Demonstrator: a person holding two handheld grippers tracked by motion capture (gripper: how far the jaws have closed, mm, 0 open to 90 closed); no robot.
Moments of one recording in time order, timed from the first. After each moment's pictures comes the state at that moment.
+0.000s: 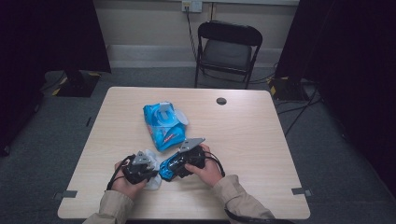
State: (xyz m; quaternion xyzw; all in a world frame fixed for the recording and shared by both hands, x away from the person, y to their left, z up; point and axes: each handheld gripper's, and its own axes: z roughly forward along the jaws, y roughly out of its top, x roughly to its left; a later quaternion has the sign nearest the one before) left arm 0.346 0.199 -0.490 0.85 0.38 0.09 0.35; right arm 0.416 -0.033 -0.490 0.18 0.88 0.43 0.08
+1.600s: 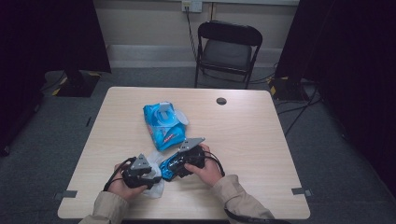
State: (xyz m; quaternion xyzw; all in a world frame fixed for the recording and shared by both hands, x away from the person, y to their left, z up) left arm 0.343 0.200 -0.491 0.87 0.33 0.09 0.37; right arm 0.416 -0.032 -0.490 0.18 0.88 0.43 0.08
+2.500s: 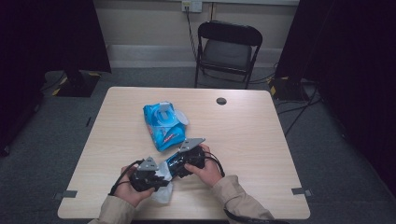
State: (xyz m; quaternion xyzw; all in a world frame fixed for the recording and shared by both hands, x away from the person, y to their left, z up) left arm 0.327 0.181 -0.465 0.86 0.33 0.04 0.39; right arm 0.416 -0.032 -0.491 0.18 0.88 0.43 0.08
